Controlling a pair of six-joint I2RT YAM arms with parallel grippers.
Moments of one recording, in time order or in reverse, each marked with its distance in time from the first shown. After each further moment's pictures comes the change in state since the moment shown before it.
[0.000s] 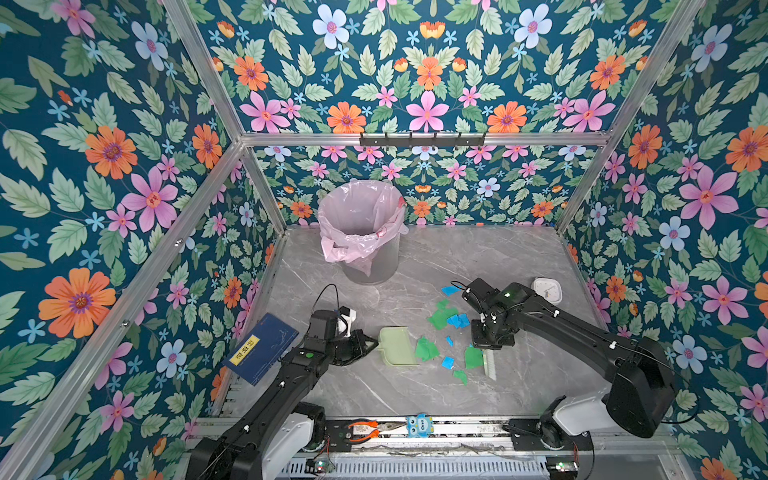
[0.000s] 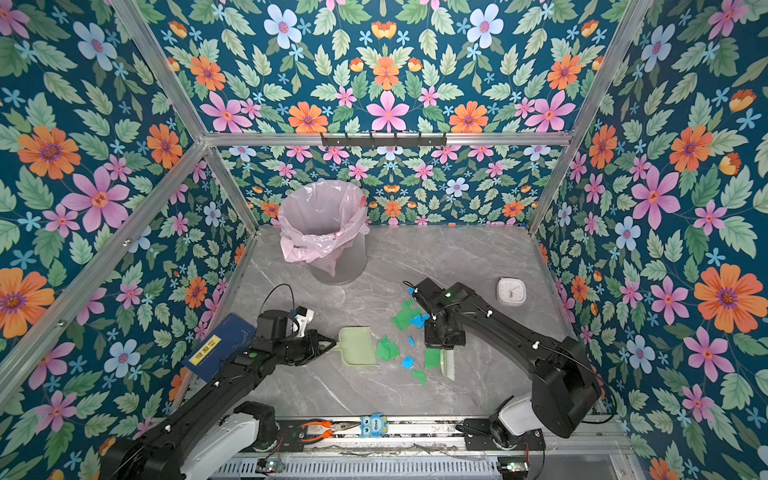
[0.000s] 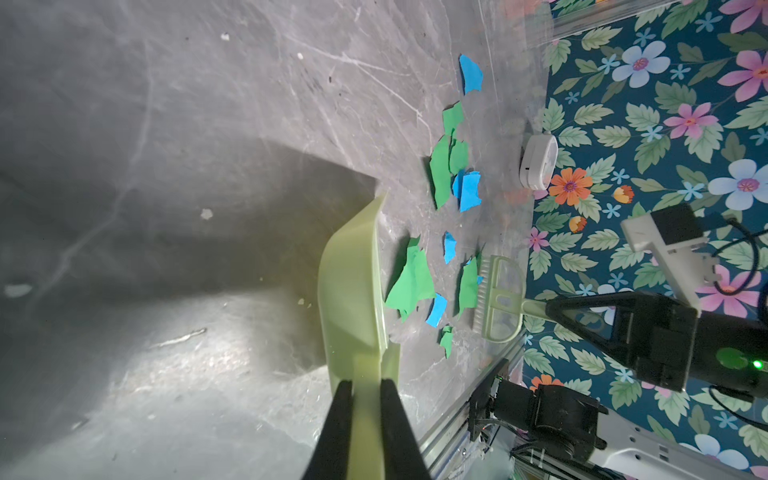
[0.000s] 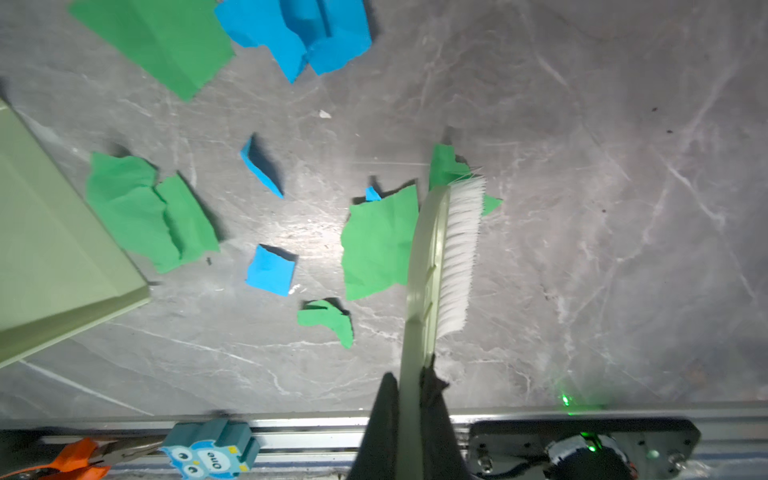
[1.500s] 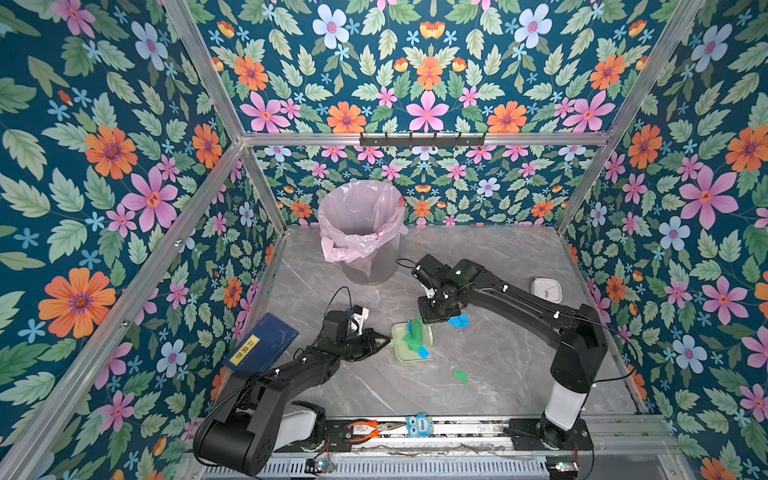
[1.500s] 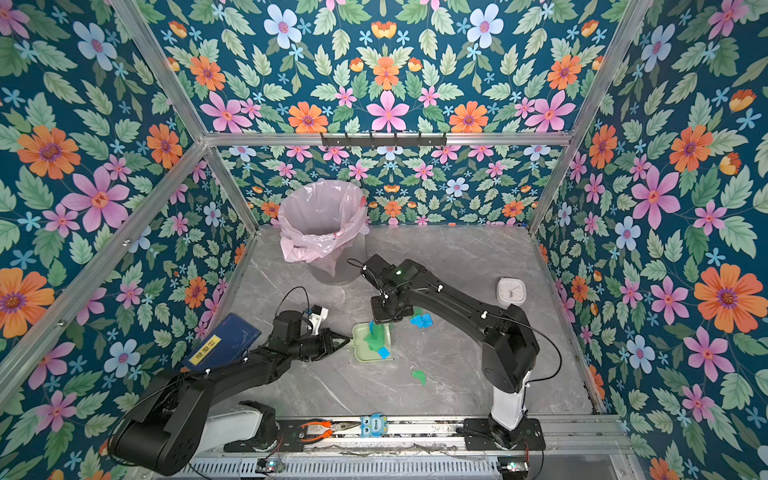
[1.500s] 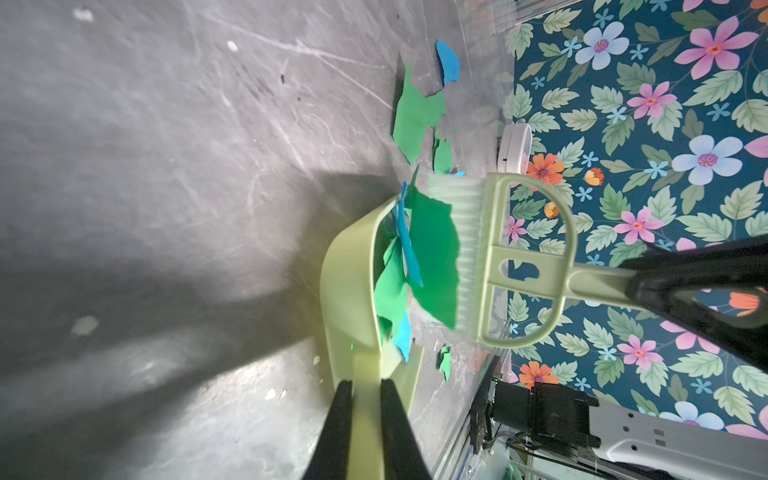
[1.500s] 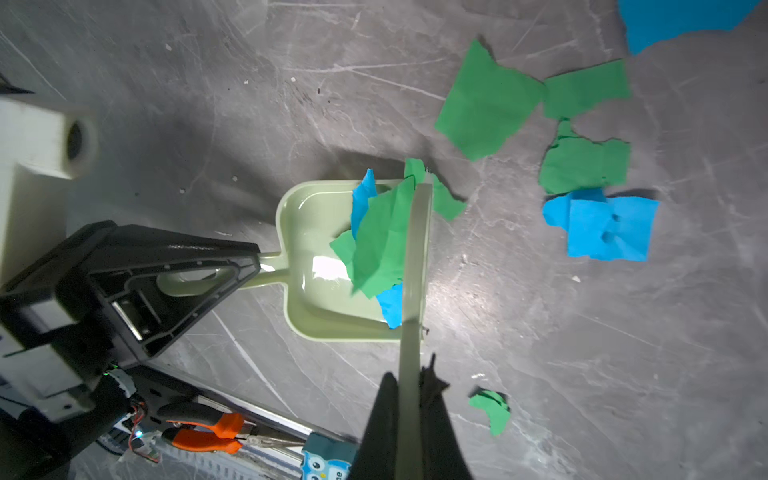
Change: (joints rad) left arm -0.063 0.314 -0.100 0.532 0.050 -0.060; right arm 0.158 0.324 0.498 0.026 -0.011 -0.132
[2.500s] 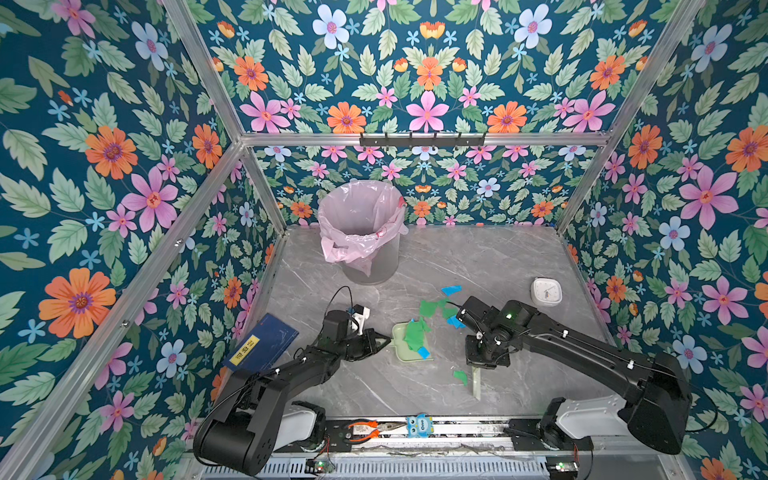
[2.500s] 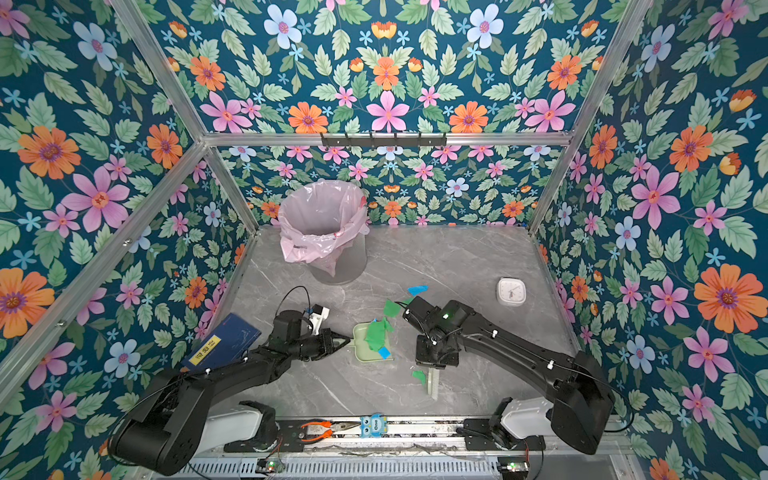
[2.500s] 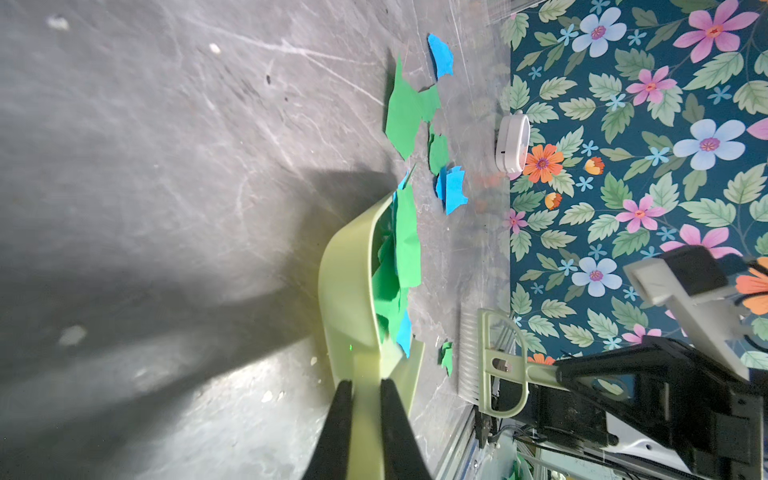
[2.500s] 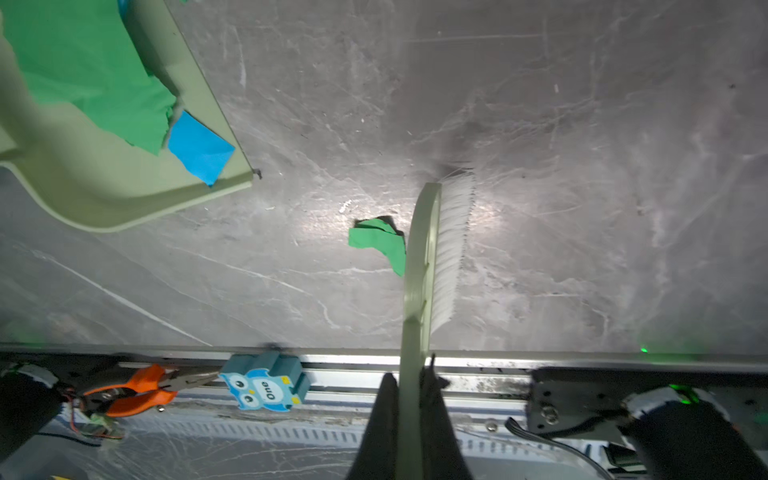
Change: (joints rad) left arm 0.002 -0.013 0.006 -0.024 0.010 0.037; right arm 0.011 -0.429 -0.586 0.008 -0.074 0.399
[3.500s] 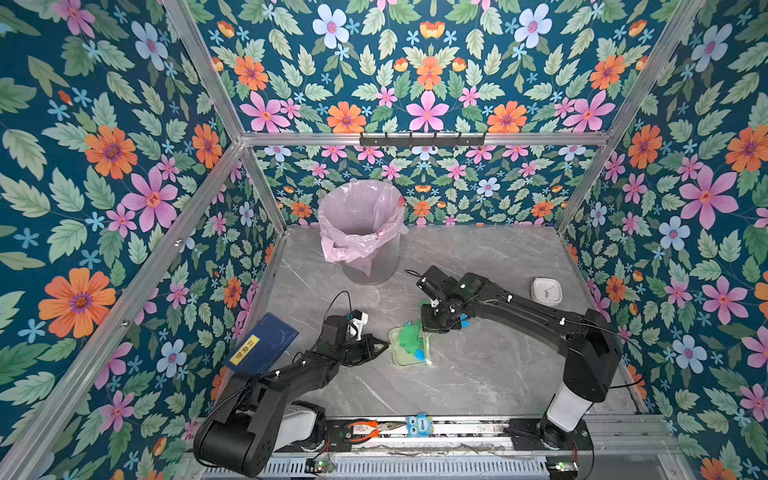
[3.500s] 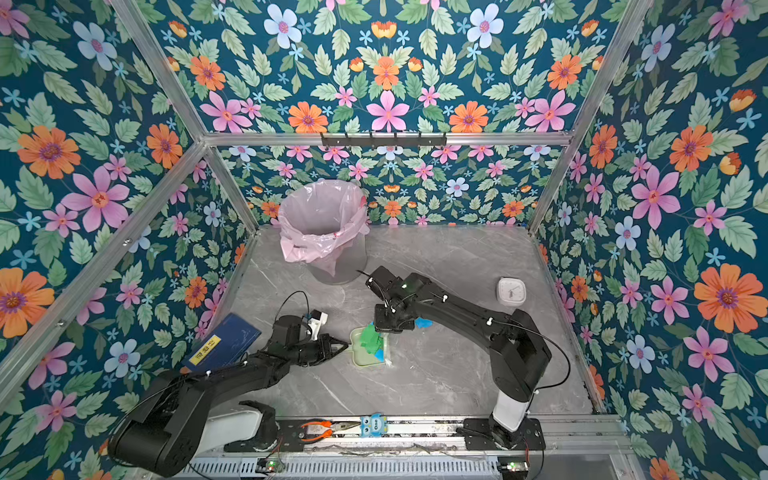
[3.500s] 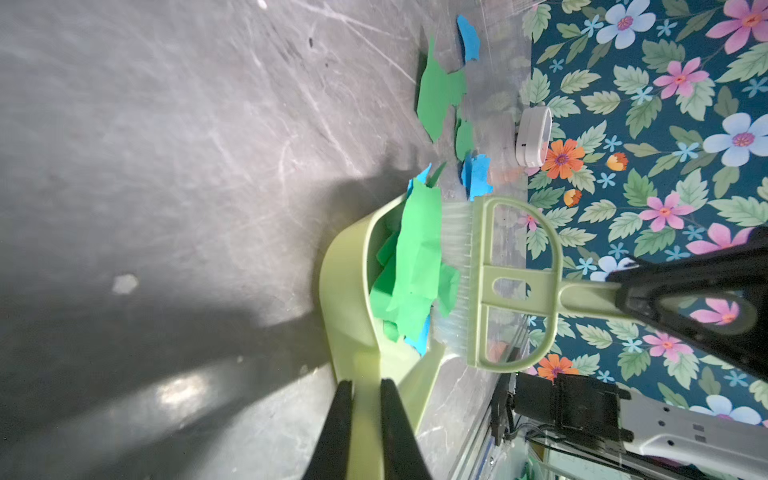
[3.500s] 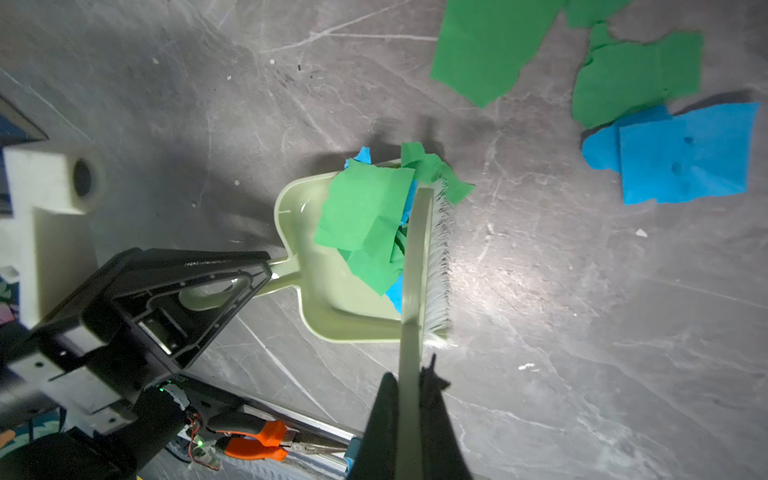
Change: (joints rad) left arm 0.002 0.015 -0.053 0.042 -0.013 0.012; right arm 0.001 0.375 0.397 0.161 -0.012 -0.217
